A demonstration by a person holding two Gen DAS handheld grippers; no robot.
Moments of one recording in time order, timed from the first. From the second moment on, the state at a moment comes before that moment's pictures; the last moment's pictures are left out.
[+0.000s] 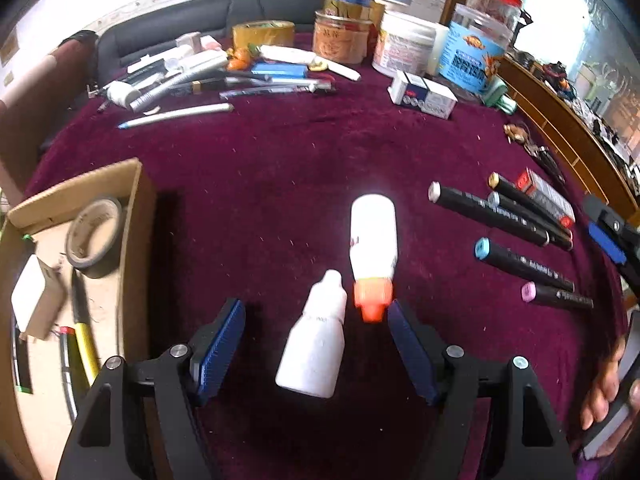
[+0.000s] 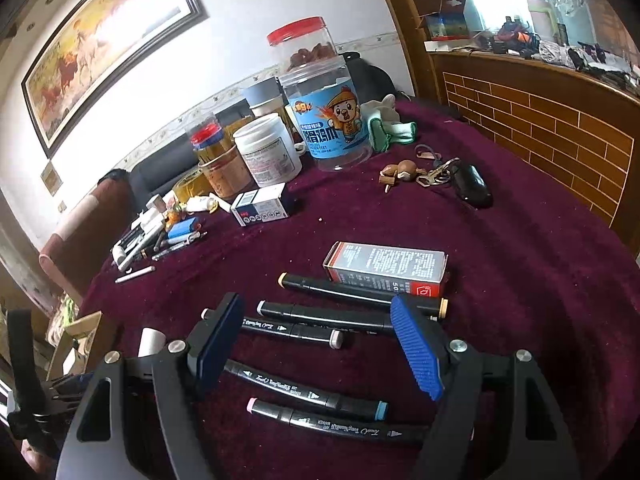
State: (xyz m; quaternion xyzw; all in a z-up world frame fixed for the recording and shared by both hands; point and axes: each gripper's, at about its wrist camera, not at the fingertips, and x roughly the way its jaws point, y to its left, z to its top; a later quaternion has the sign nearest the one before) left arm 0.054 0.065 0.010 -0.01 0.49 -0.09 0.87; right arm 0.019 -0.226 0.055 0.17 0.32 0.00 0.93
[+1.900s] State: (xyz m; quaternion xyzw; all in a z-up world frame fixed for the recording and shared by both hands) left arm -0.137 0.217 0.067 -0.15 0.36 -0.06 0.92; right arm 0.045 -0.174 0.023 -0.04 0.50 0.09 0.86
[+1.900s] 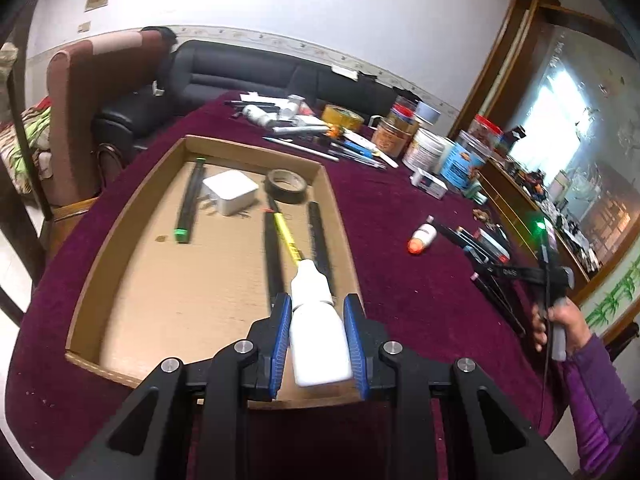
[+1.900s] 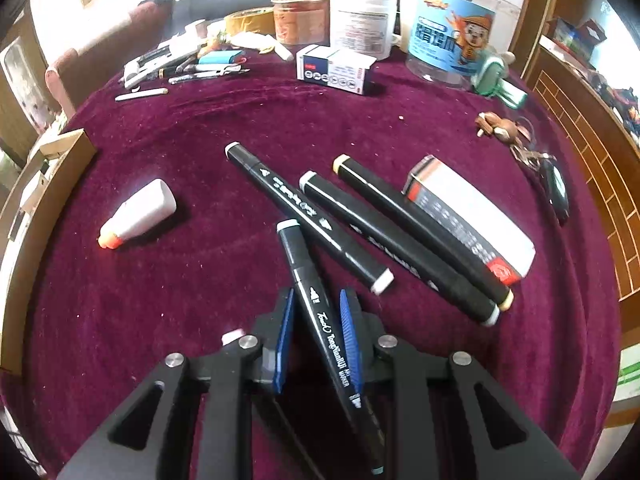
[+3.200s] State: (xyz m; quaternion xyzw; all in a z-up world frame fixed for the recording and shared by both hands) left arm -0.069 0.307 0.025 -0.13 0.43 0.06 0.89; right arm 0.002 0.095 0.071 0.13 0.51 0.38 0.76
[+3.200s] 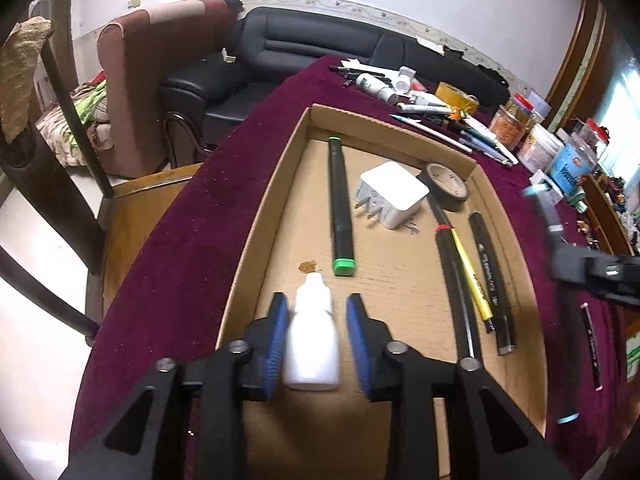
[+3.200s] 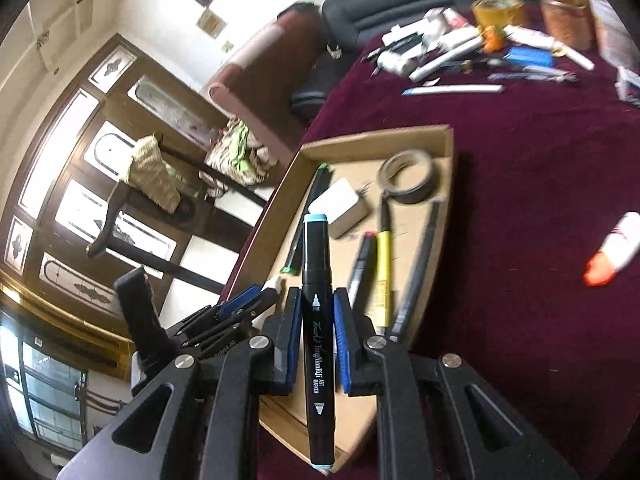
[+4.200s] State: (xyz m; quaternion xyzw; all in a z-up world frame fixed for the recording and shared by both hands) left arm -0.144 0.297 0.062 -0.13 0.36 0.09 0.92; right arm -0.003 0.191 0.033 -0.01 0.52 0.30 0.80
